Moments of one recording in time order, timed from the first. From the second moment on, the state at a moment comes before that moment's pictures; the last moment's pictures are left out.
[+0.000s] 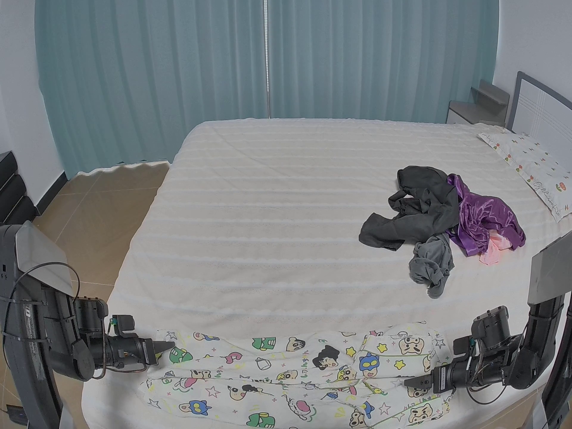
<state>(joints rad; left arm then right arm) 0.13 2.39 -0.22 -1.39 -0.69 -0.08 0.26 2.14 -0.02 -1.14 0.22 0.27</state>
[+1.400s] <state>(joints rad) 0.08 2.18 -0.60 -1.00 -0.66 -0.09 0.30 2.20 -0.02 -1.15 0.22 0.27</state>
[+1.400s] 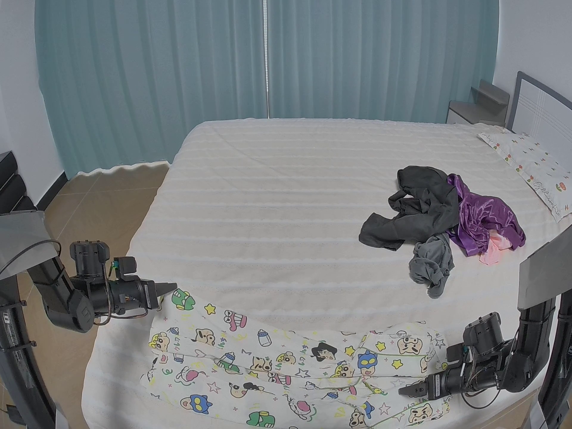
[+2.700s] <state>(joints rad) 0.29 2.23 -0.70 -0.37 -0.70 0.28 0.30 2.20 -0.02 -1.14 0.22 0.27</state>
